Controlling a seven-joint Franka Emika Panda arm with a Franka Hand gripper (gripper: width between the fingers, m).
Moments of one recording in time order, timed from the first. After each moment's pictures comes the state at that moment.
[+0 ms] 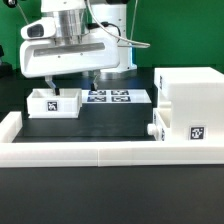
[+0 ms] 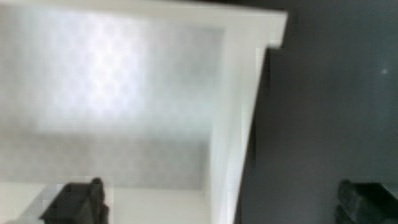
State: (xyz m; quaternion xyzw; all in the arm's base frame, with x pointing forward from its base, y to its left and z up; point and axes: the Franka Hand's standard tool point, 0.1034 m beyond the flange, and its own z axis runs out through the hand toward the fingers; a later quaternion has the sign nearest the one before) arm 0.416 -0.101 0.042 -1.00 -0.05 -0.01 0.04
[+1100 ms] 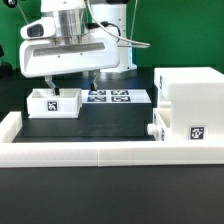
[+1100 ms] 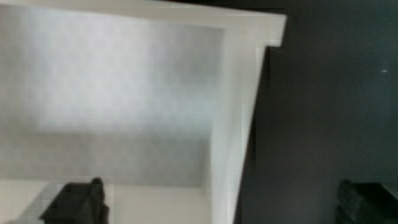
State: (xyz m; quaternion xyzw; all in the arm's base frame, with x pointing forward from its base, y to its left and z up) arm 0.417 -0.101 0.043 -1.00 -0.05 -0.01 0.04
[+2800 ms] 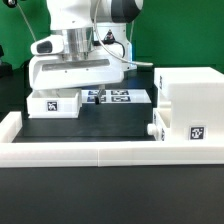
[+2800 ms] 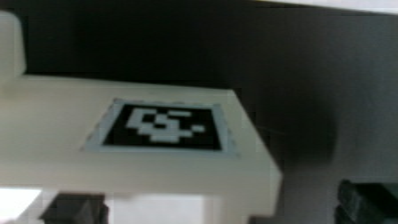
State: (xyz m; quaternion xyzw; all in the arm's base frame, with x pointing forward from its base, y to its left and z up) arm 0.394 -0.092 0.006 -1.00 -0.04 -0.03 0.03
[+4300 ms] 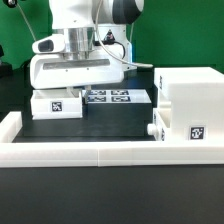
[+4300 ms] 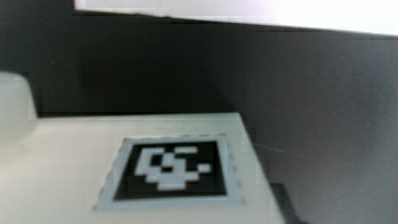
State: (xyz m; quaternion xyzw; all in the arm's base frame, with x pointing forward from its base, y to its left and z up) arm 0.388 -0.091 0.005 -1.00 -0.03 -0.04 0.02
